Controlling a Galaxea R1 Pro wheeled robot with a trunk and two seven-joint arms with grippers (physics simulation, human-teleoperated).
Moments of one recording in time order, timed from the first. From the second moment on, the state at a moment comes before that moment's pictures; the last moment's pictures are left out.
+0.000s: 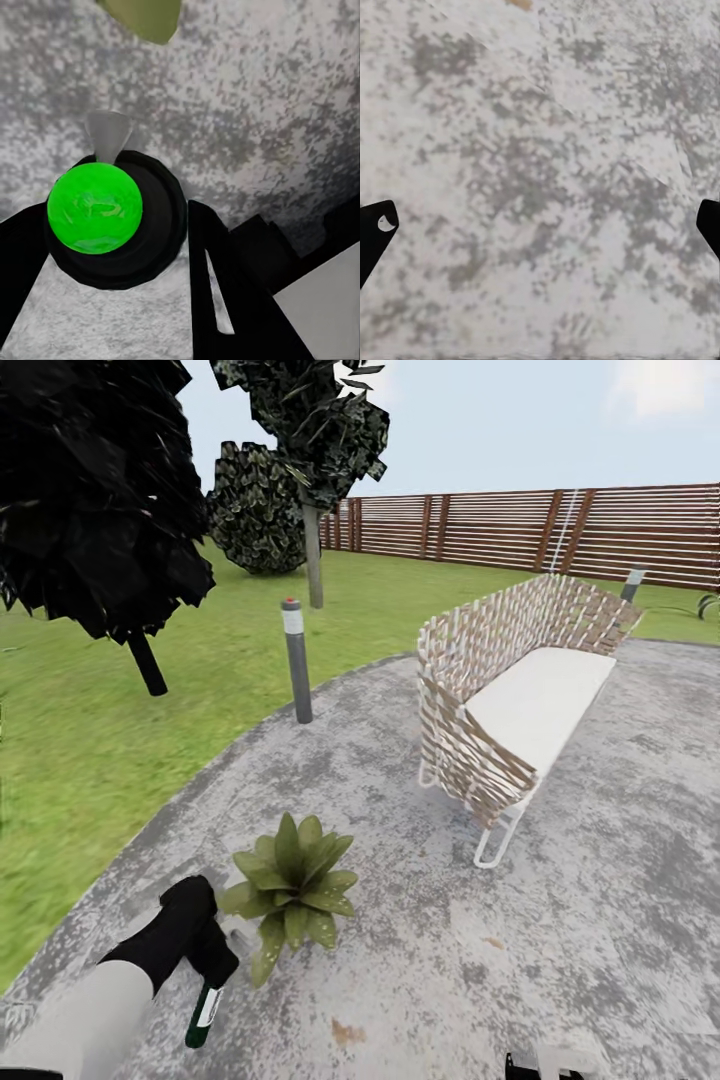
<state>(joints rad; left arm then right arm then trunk) -0.70 0.11 -0.11 -0.67 -0.98 0.86 -1.14 -0.37 -0.03 -0.32 -0.13 0.28 -0.38 -0.22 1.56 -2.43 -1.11</state>
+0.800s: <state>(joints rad) -0.69 0.09 -0.14 -0.70 -0.99 0.86 -1.14 -0.37 -0.03 -0.32 -0.13 0.29 -0.38 -0.23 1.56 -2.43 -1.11</state>
